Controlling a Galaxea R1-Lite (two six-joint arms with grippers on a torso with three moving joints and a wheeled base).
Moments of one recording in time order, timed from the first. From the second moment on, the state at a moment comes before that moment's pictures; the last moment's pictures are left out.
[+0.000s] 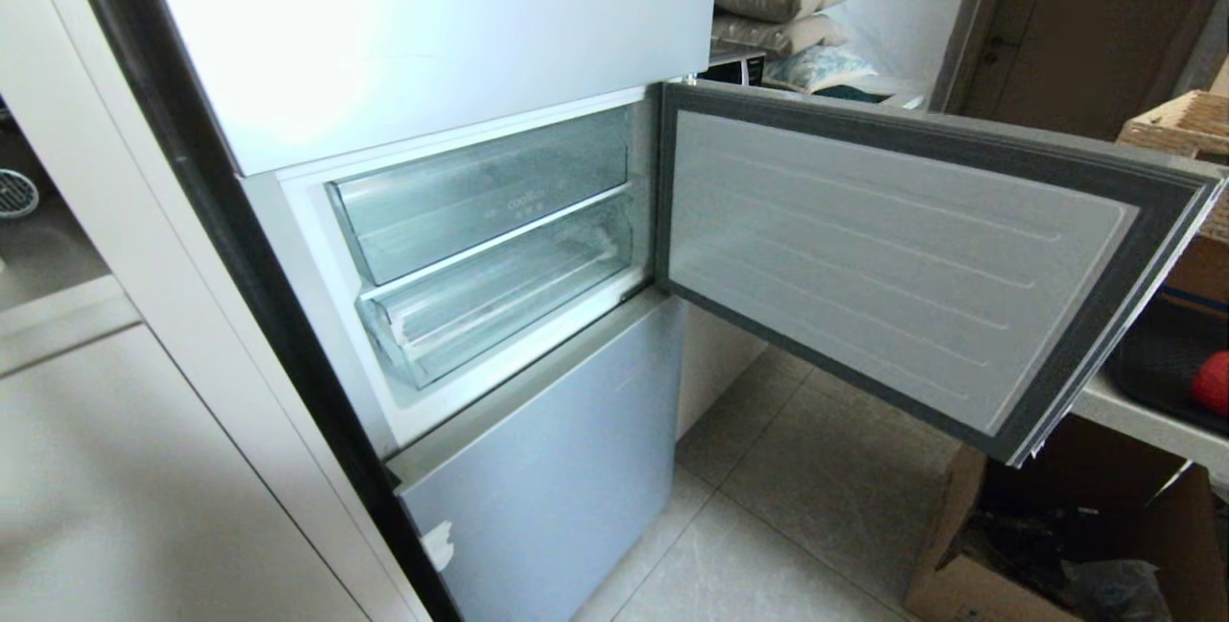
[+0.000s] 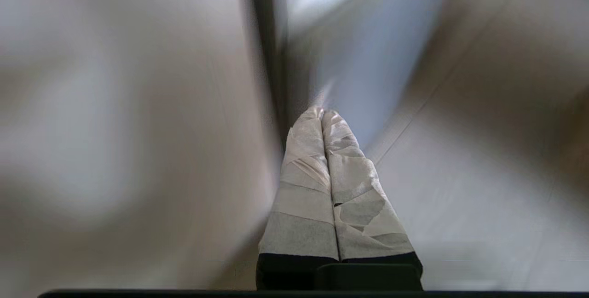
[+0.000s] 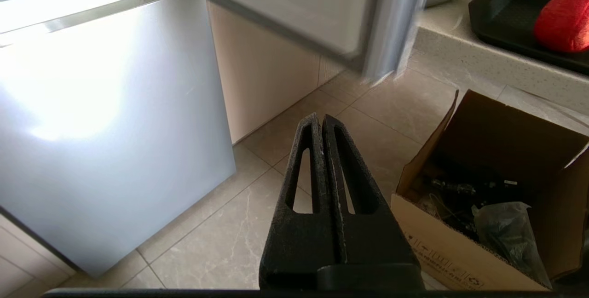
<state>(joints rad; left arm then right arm) 0.07 0.33 -0.10 -0.01 -0.01 0.05 0.00 0.00 0.00 0.00 0.00 0.00</state>
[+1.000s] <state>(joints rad) -0.01 0.01 -0.03 0.08 0.00 0.05 0.00 0.00 0.00 0.00 0.00 0.00</state>
